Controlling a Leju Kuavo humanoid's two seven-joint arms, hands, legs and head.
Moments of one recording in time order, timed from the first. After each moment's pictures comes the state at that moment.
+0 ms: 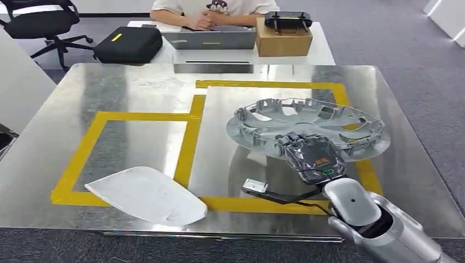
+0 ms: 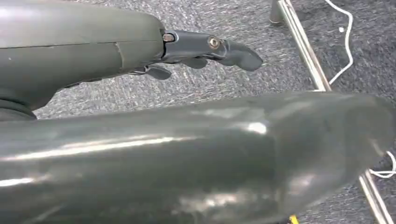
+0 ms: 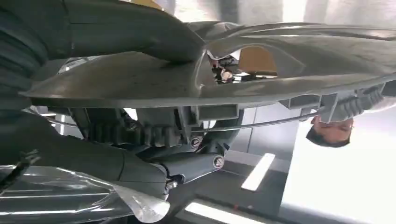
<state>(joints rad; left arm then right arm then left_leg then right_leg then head) 0.41 0.34 -0.68 -1.21 0.20 0.66 0.09 -0.36 -0.35 0.72 -1.74 1.26 -0.01 0.25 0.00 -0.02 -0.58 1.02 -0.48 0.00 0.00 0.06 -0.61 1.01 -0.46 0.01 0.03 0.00</state>
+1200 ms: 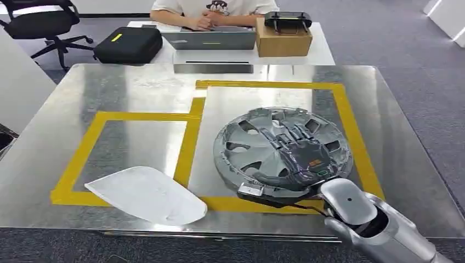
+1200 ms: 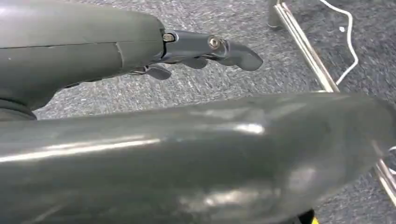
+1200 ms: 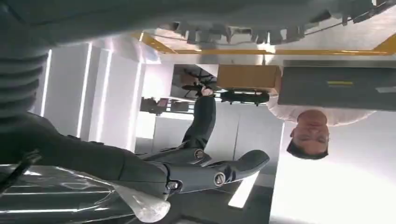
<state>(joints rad) 0.52 0.14 -0.22 -1.23 -0.22 0.26 0.17 -0.36 -0.33 0.73 -1.71 1.16 -0.02 0.20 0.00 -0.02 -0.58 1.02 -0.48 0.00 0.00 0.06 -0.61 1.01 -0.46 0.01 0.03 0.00</state>
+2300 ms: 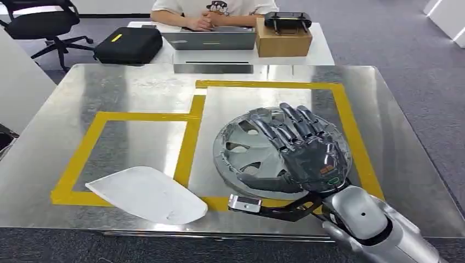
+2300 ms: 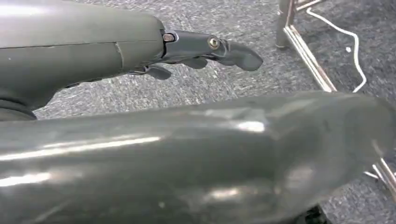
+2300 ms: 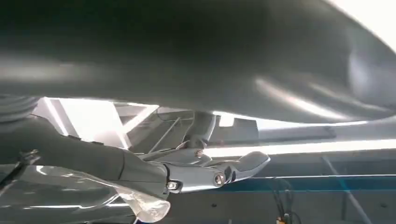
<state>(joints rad) 0.47 -0.31 0.53 -1.27 -0.88 -0.24 -0.11 -0.36 -0.30 0.73 -1.86 1.26 -0.30 0.14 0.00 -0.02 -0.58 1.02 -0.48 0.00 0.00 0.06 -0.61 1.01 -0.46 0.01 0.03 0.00</state>
